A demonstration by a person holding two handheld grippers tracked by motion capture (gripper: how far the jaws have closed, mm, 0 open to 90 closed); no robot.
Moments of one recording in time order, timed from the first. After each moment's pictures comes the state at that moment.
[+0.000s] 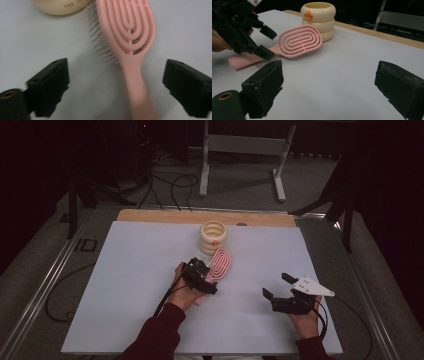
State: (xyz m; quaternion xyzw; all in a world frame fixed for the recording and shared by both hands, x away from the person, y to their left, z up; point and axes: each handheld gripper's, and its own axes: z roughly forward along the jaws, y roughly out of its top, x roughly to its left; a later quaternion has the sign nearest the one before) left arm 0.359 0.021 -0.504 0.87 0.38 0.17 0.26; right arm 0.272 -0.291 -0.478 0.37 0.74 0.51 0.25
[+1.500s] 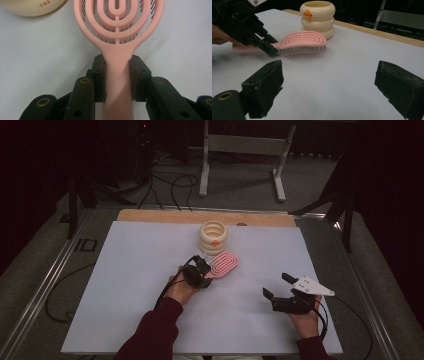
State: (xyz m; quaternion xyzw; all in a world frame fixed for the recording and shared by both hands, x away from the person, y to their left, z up) left arm 0.370 0.026 -0.495 0.91 0.32 0.12 0.25; right arm 0.273 -0.292 -0.479 0.37 0.74 0.51 0.24
